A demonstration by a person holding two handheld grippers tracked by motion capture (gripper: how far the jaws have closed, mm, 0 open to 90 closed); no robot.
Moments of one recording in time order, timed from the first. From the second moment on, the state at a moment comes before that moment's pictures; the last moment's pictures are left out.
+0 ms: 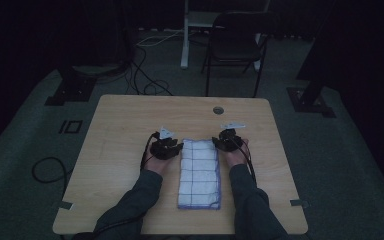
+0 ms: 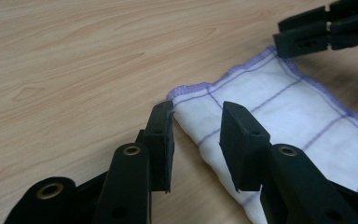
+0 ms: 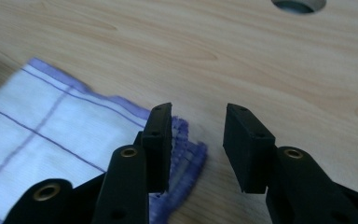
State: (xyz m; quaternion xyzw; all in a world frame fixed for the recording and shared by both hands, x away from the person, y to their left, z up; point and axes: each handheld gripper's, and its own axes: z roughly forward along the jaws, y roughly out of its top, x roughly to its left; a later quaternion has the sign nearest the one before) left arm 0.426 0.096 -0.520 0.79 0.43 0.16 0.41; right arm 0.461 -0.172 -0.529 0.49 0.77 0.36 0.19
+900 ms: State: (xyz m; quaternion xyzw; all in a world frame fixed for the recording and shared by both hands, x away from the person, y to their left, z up) left arm 0.459 0.083 -0.542 0.79 0.46 0.14 0.39; right arm 0.456 -0.165 -0.538 0.49 0.78 0.34 0.18
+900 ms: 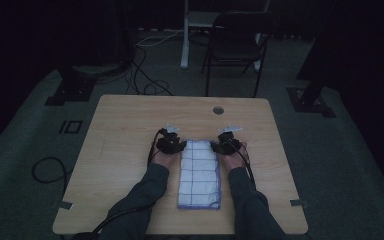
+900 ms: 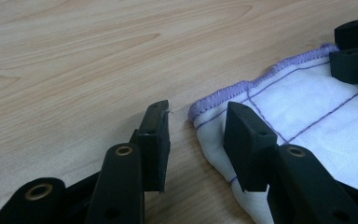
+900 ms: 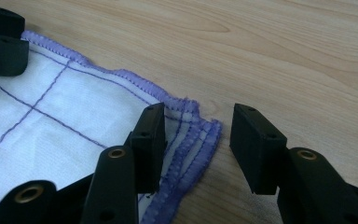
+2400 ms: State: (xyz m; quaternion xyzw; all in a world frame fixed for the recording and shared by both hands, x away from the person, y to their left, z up) left arm 0.460 0.075 -0.533 0.80 0.45 0.13 0.37; right arm 0.458 -0.162 -0.525 0.46 0.81 0.34 0.15
